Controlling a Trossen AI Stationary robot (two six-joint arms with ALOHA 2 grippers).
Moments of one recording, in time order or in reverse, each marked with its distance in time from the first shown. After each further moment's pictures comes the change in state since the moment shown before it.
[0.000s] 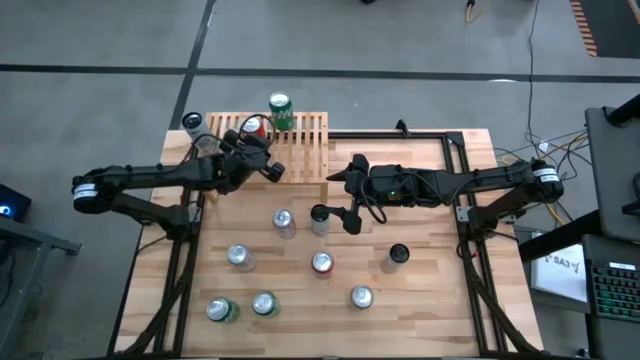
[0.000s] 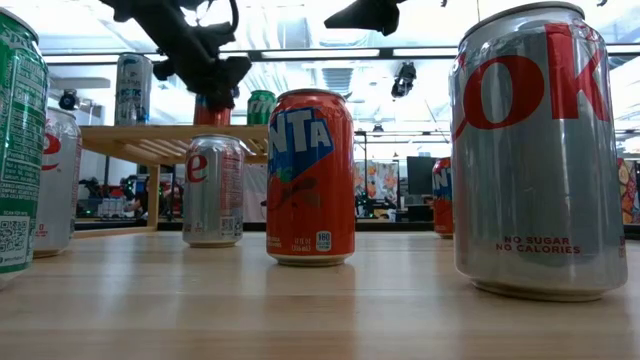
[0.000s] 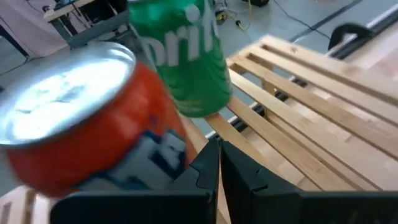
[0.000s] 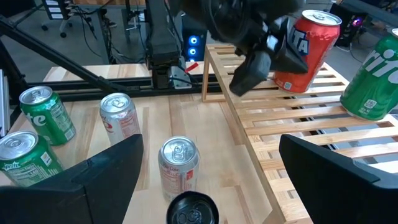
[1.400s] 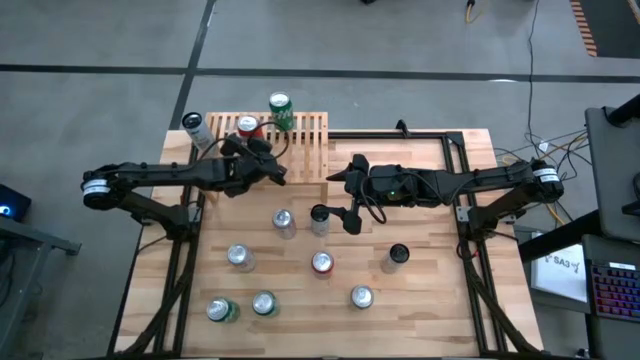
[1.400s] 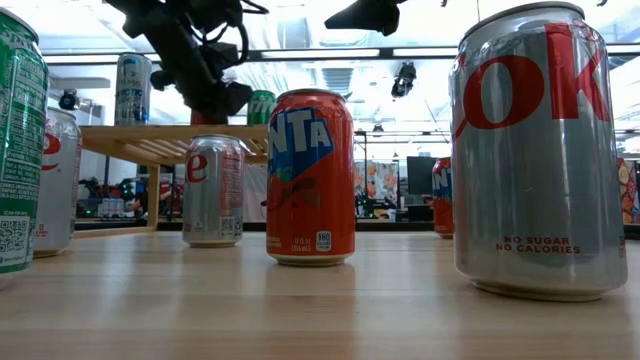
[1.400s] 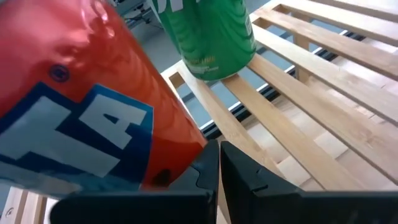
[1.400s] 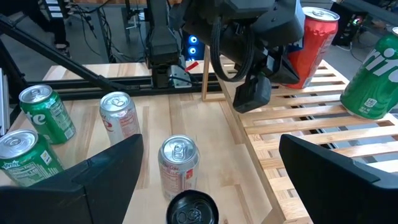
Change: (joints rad) left arm 0.000 0.104 0.017 -0.121 -0.106 -0.107; right arm 0.000 0.000 0.000 -0.004 0.000 0.000
